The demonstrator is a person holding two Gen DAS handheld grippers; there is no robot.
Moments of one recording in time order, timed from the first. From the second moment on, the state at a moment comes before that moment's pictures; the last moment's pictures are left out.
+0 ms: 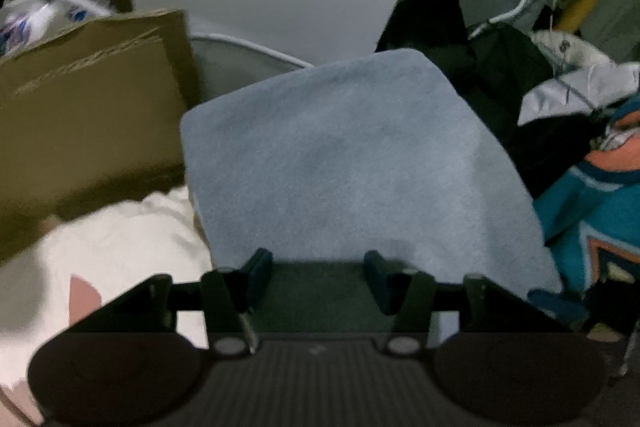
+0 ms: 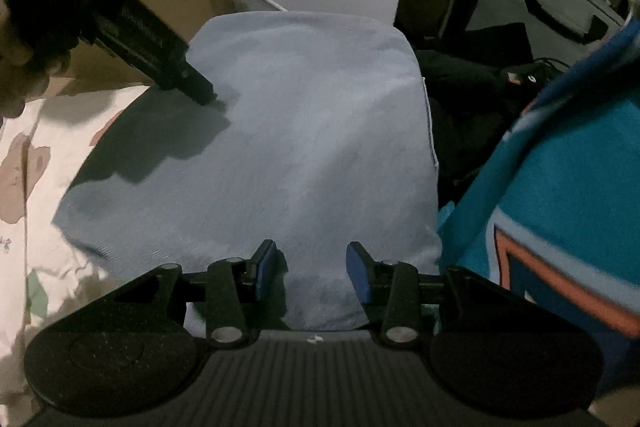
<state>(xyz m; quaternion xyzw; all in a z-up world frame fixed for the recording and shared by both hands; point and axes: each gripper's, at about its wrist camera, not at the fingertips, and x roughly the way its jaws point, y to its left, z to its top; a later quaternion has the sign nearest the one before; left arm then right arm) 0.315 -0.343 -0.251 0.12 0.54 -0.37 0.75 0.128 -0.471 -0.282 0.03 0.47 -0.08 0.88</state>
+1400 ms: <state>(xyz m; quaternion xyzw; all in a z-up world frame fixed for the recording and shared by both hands) 0.226 -0.234 -0.282 -0.08 0.57 -0.34 0.74 0.019 -0.478 -0.332 0.42 0.31 -0.21 0.83</state>
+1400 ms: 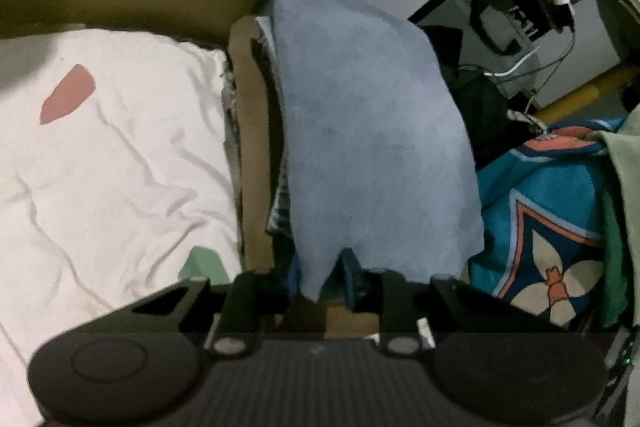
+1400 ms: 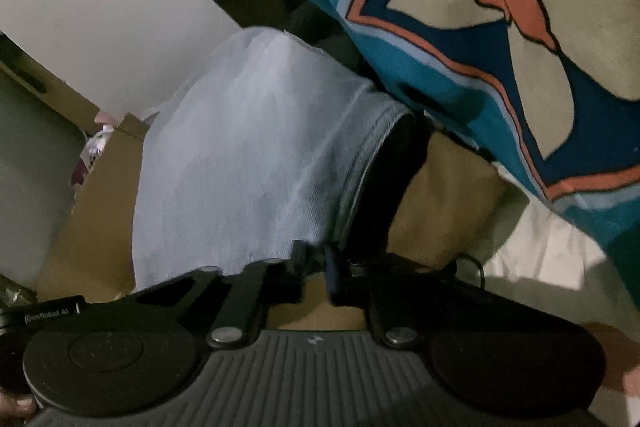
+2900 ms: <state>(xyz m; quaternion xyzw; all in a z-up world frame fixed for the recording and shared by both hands) 0.210 -0.144 0.031 0.11 0.56 -0.28 0.77 0.023 -0.419 -0.045 0.37 0.44 -0.20 0.79</state>
